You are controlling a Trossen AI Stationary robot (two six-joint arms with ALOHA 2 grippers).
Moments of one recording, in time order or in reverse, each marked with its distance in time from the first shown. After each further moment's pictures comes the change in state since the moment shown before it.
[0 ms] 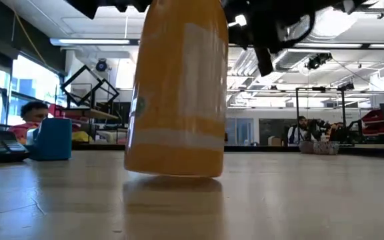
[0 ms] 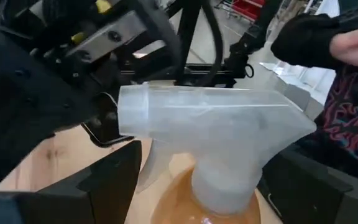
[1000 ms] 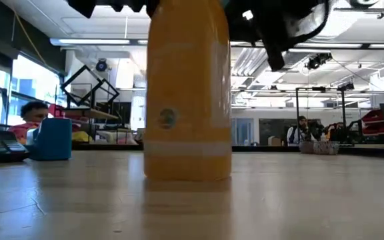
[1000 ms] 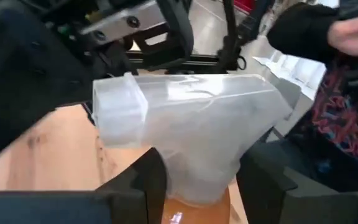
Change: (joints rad) left arm -0.031 0.002 0.000 -0.048 -0.008 -0.033; right arm 0.053 0.002 0.018 -0.075 0.143 0.011
